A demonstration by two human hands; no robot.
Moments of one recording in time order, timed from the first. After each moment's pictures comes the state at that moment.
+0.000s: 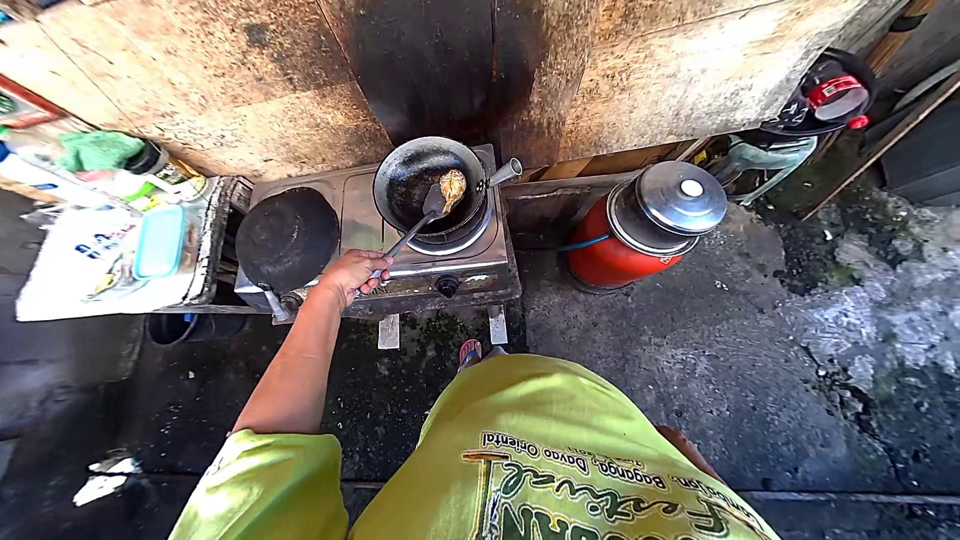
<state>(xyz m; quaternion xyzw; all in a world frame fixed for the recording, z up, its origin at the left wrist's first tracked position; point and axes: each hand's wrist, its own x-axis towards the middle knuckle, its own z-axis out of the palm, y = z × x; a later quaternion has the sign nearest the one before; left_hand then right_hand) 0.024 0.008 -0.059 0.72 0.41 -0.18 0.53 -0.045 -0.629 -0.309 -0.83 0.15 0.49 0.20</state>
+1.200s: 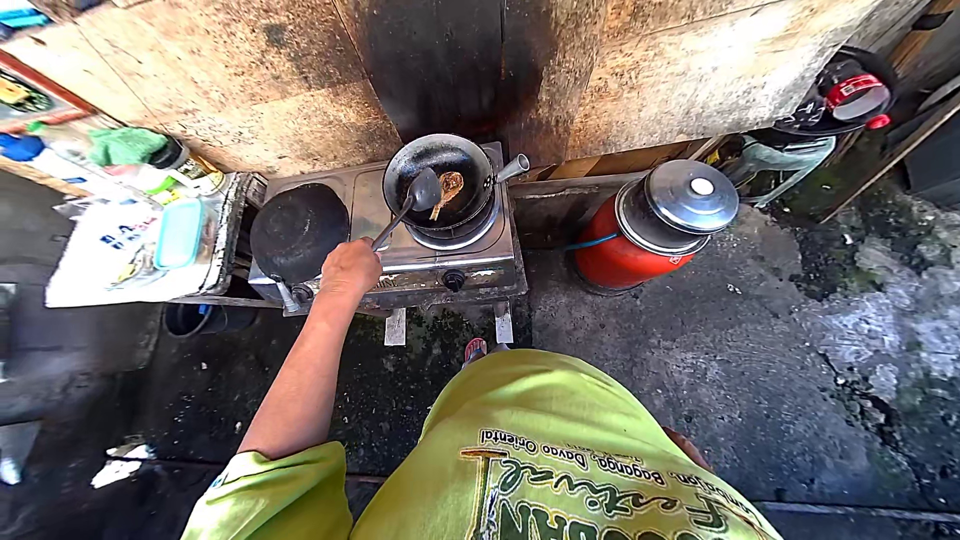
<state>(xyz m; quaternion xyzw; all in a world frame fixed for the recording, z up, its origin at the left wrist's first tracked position) 0.015 -0.031 -0.013 0.92 0.34 -0.20 0.05 -0.060 -0.643 -0.342 -0.84 0.10 0.47 0.26</state>
